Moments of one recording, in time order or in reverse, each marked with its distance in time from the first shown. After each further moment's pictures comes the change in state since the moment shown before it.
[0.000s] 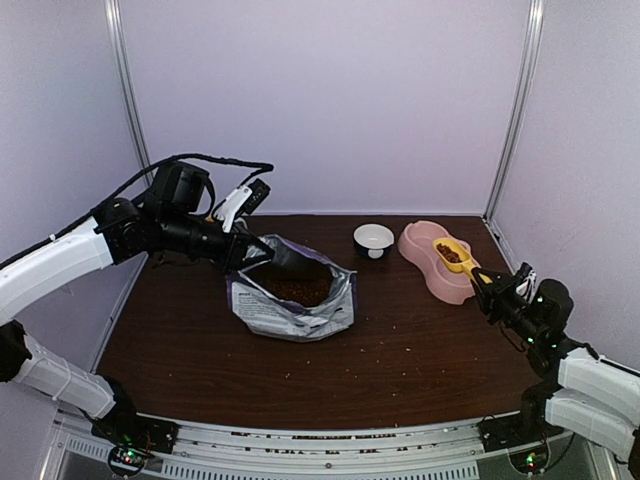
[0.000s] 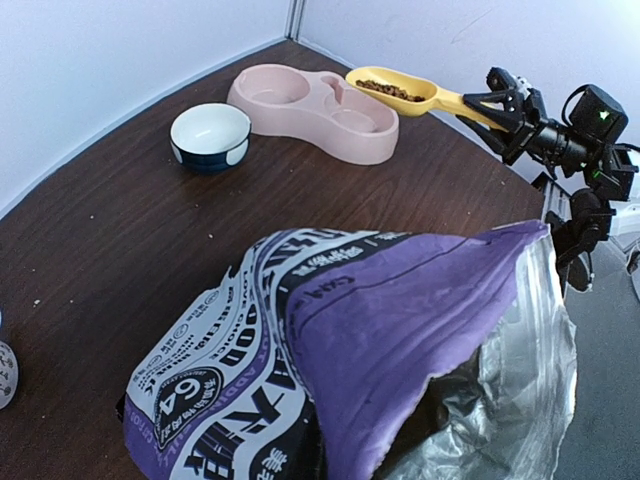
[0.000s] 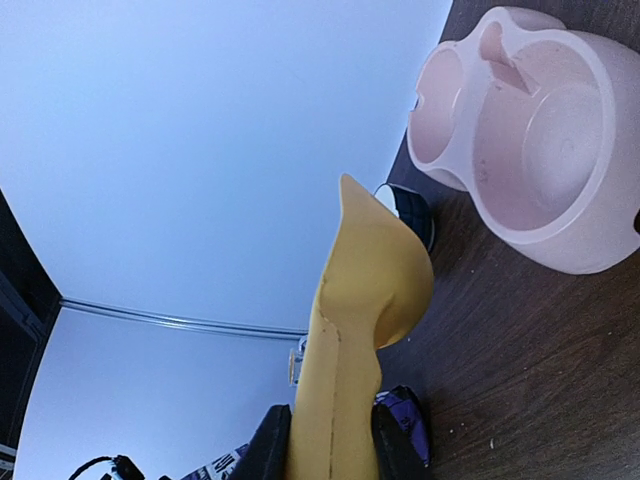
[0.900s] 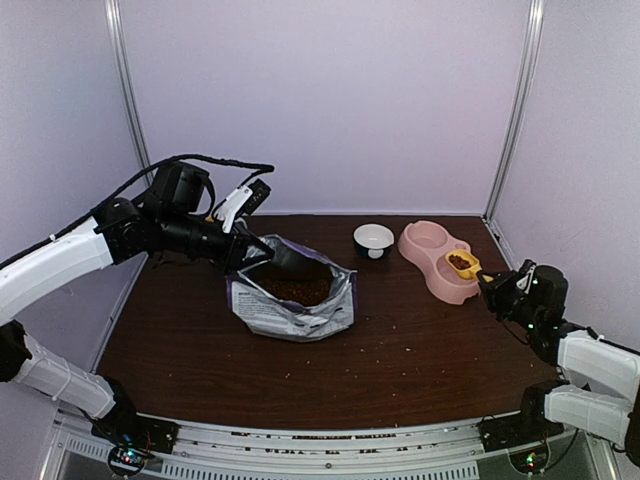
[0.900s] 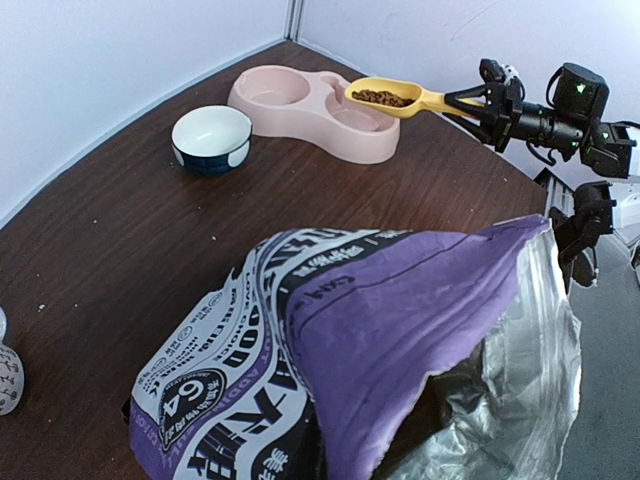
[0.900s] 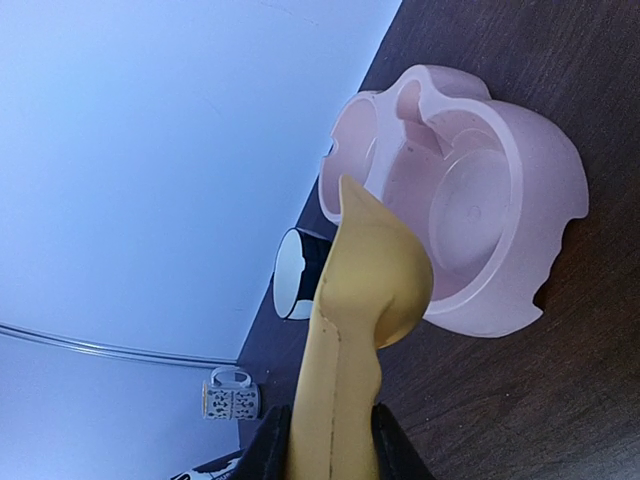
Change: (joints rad) left arm 0.000 0.000 0.000 -0.001 -0.005 0.023; right arm -0.107 0.140 0.085 -0.148 0.021 -0.180
